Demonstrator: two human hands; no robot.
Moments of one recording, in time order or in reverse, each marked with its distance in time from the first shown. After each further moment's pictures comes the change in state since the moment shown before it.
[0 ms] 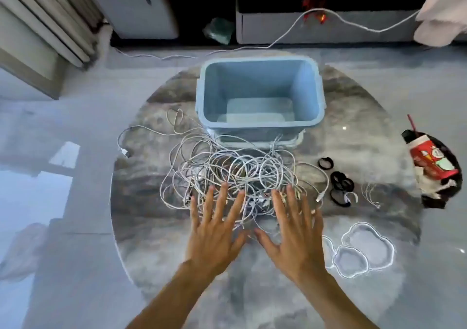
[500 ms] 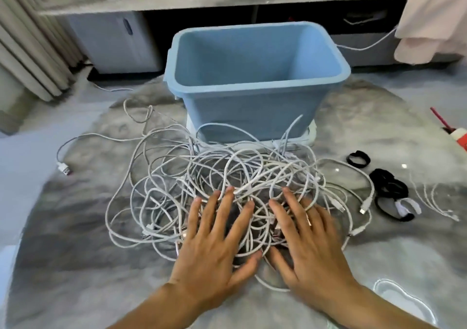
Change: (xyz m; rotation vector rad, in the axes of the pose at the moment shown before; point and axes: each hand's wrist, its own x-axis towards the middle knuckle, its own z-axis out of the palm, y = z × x) left_hand 0.056 -0.036 0.144 0.108 0.258 0.311; right_hand 0.058 0.049 0.148 -0.073 0.315 -0.316
